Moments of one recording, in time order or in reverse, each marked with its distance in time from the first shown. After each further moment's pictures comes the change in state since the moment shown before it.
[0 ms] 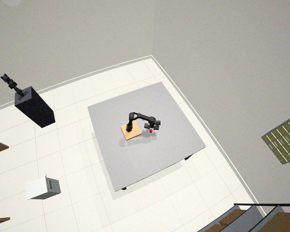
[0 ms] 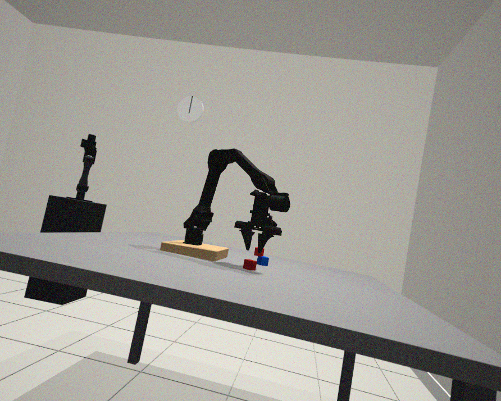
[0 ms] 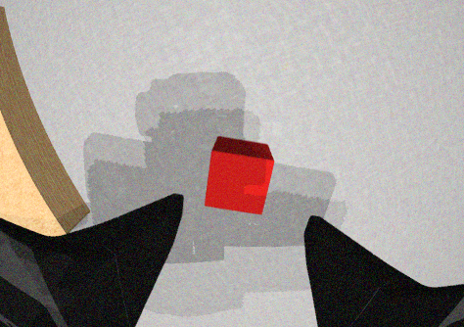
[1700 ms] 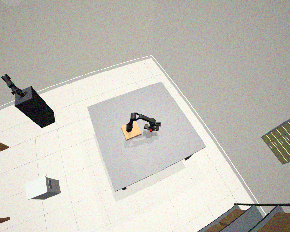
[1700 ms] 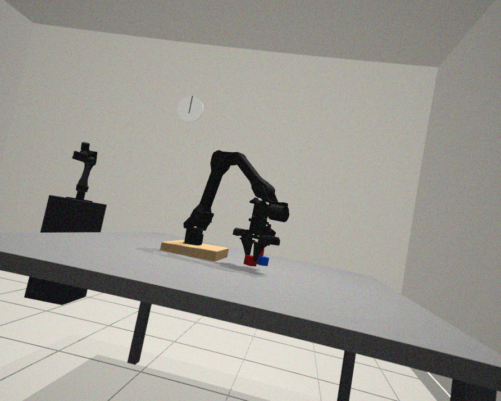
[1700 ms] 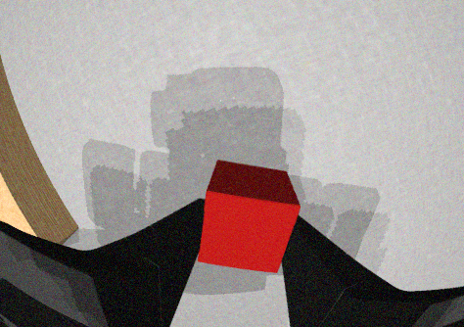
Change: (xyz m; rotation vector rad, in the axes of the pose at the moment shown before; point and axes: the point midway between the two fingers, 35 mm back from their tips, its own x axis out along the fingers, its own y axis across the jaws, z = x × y) arm 0.030 0.003 -0.001 -0.002 0.006 0.036
